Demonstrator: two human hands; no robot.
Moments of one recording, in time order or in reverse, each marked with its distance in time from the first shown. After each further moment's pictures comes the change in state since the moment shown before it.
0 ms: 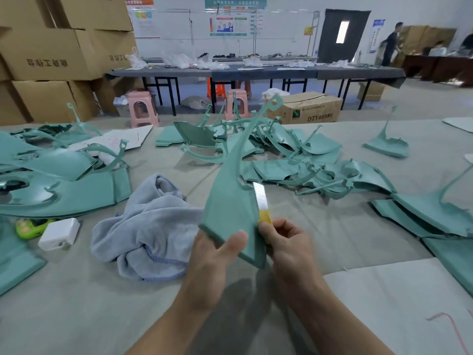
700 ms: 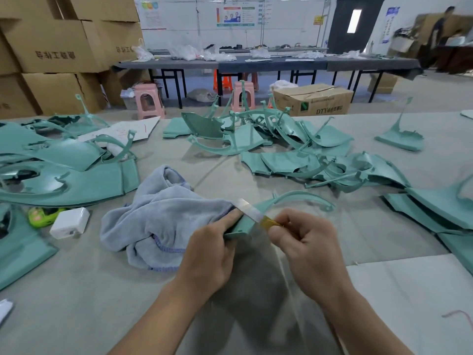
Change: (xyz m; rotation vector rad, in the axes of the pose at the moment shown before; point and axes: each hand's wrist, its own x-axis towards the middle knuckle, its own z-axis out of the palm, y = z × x) left_hand 0.010 -0.012 -0.038 0.967 -0.102 0.121; right_hand -0.034 -0.034 -0.009 -0.752 -0.199 -0.495
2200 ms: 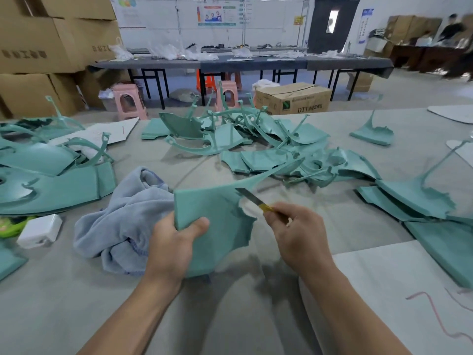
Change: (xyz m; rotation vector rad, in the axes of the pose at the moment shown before) left_hand 0.005 0.018 -0.009 -0.770 0.200 -0.507; right_hand 0.021 0.050 -0.021 -0.340 0.142 0.014
